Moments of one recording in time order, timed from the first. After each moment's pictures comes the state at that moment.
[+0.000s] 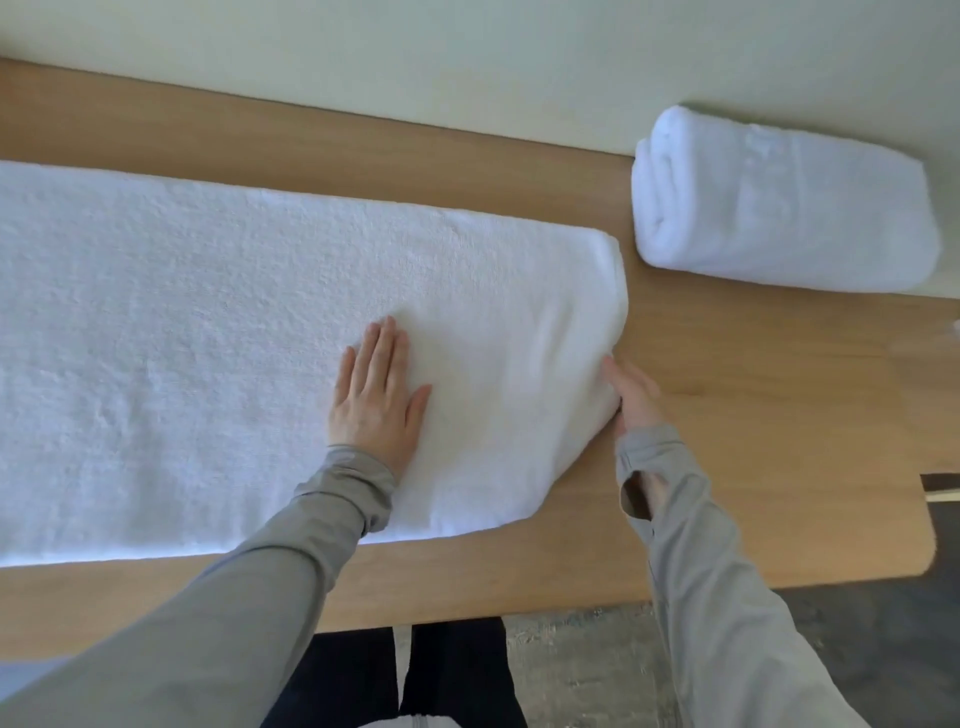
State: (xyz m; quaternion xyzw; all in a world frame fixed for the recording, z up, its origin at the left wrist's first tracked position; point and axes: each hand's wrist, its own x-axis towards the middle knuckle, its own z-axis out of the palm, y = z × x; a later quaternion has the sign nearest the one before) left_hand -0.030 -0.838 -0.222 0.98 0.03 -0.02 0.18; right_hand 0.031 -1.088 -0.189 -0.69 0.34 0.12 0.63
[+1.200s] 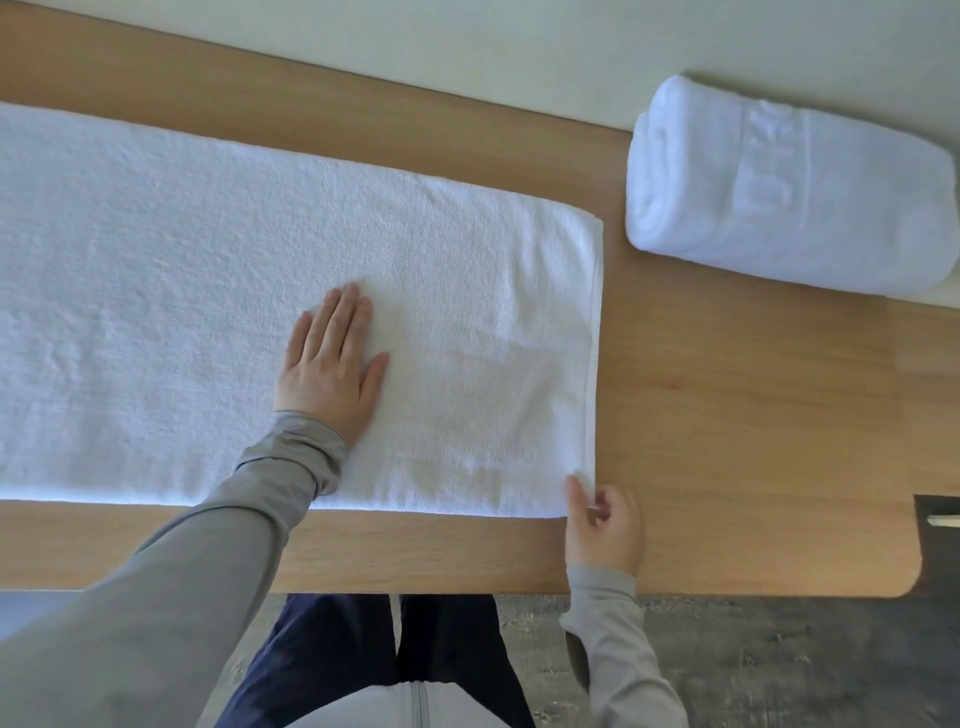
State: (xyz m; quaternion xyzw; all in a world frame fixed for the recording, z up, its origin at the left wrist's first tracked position) left_hand -0.032 -0.845 -0.227 0.99 0.06 -0.02 0.13; right_hand -0.099 -1.120 -0.203 -0.90 0.28 0.05 0.34
